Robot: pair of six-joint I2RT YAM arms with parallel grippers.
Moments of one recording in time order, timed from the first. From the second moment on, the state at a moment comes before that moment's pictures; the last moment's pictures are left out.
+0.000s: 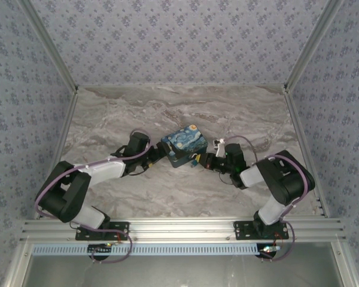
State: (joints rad) left arm -0.56 1.48 0.64 0.06 0.19 -1.02; right arm 0.44 1.63 0.36 0.84 -0.51 0.82
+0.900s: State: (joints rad) left arm -0.49 1.50 0.68 0.04 0.18 -0.98; right arm 0.42 1.09 0.36 0.21 -0.44 0.57
